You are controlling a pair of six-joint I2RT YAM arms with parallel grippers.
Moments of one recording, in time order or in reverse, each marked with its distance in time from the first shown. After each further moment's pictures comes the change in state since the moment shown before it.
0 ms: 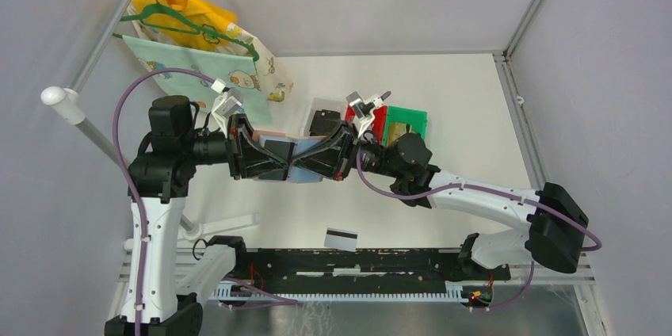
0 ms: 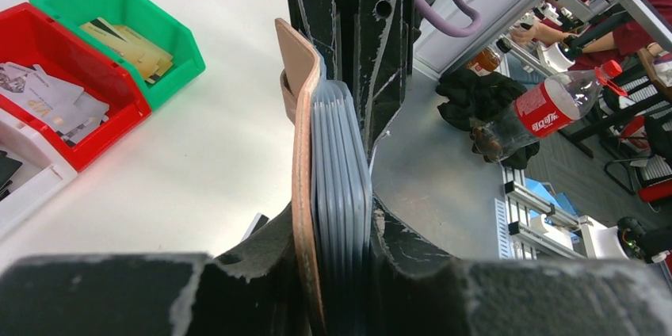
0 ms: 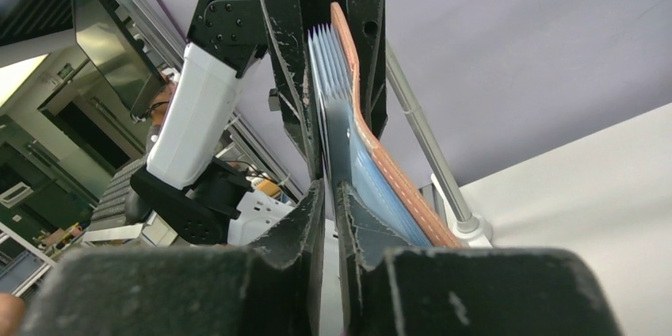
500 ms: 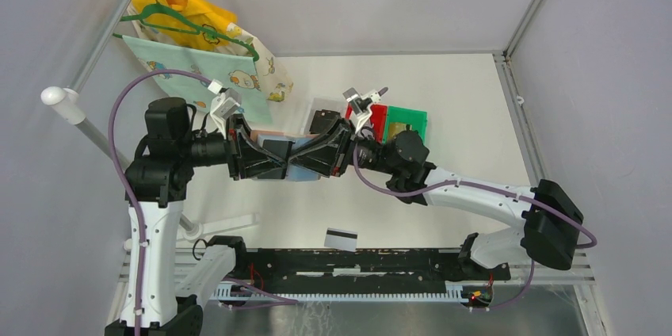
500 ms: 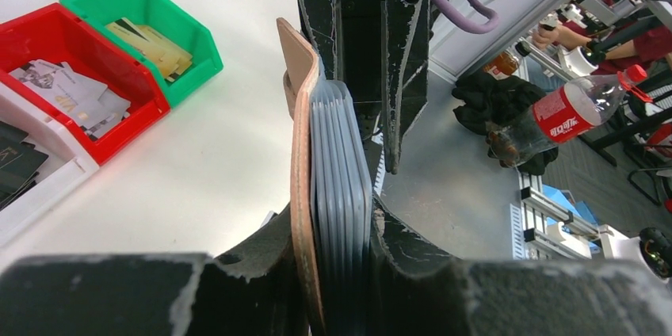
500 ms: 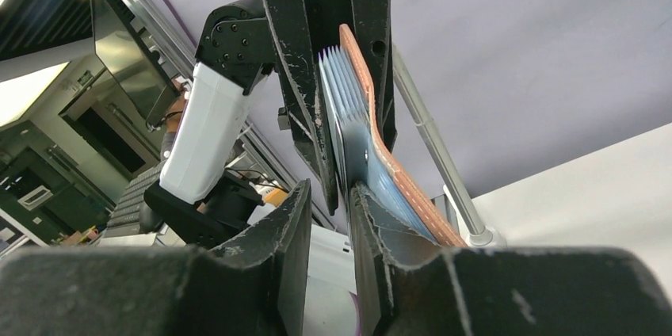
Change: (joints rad) left arm 0.002 -0.016 0.008 -0.005 -0.037 0.000; right arm 0.000 0.028 0.035 0.035 -0.002 0.034
